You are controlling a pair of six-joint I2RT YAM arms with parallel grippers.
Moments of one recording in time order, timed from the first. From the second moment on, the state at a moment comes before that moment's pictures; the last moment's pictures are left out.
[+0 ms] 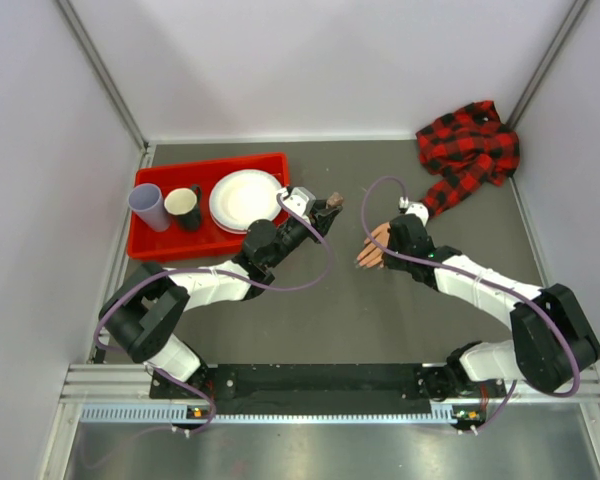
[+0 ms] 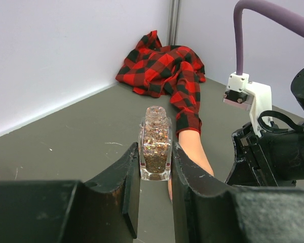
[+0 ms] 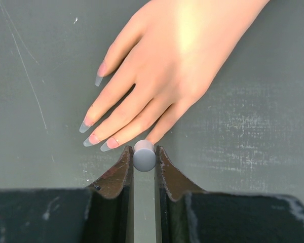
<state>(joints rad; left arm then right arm) -0.75 1.55 0.71 1.05 0.08 -0.08 0.51 1.32 0.68 -0.17 0.25 0.53</state>
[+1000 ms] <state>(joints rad) -0.74 1.55 0.71 1.05 0.09 -0.08 0.51 1.36 0.69 -0.19 0.25 0.53</state>
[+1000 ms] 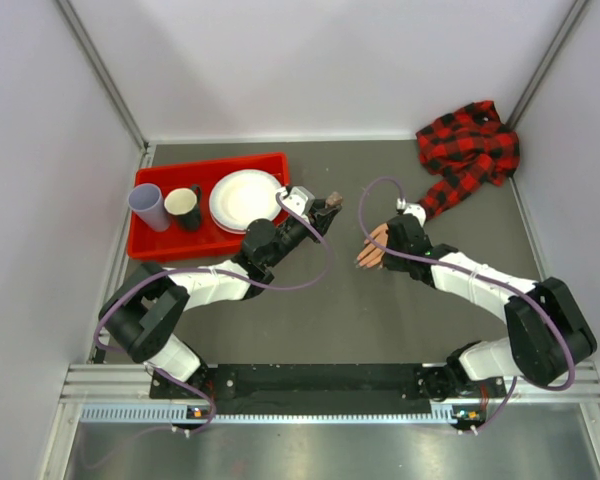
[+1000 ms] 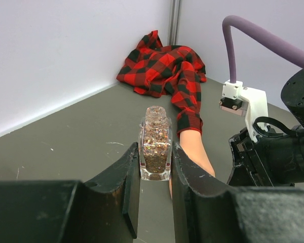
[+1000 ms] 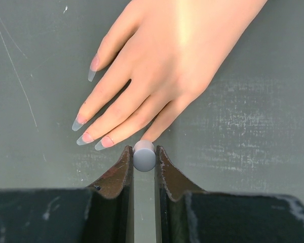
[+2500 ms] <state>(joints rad) -0.74 1.55 0.71 1.05 0.10 -0.08 0.51 1.38 0.71 -0.19 0.20 0.51</state>
